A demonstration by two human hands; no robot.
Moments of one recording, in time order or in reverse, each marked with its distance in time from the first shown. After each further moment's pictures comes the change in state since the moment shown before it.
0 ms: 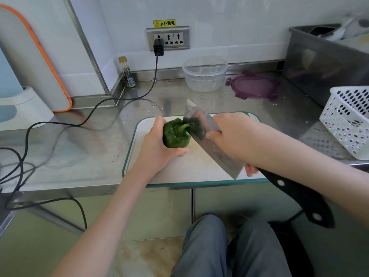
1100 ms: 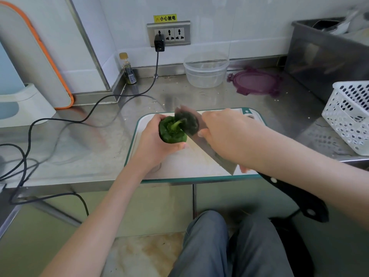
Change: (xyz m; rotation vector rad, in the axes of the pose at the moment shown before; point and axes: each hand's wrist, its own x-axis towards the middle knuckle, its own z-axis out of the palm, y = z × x) left_hand 0.005 -0.004 -0.004 -0.065 0.005 -0.033; right_hand -0.005 -0.006 0.008 -0.082 0.072 -0.087
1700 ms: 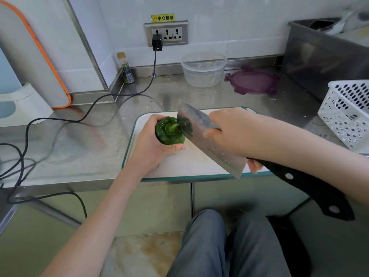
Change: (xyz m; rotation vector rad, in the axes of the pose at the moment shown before) left_hand -0.009 -0.002 0.000 -0.086 0.018 0.039; right_hand 0.003 0.007 -0.009 0.064 -0.129 0.022
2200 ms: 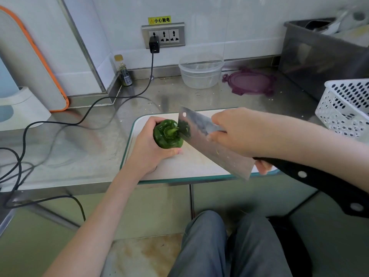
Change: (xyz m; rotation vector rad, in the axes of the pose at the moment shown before) left_hand -0.002 -0.002 -0.002 -0.002 -0.036 0.060; right_hand -0.015 0.001 -0.012 -0.042 -0.058 -0.002
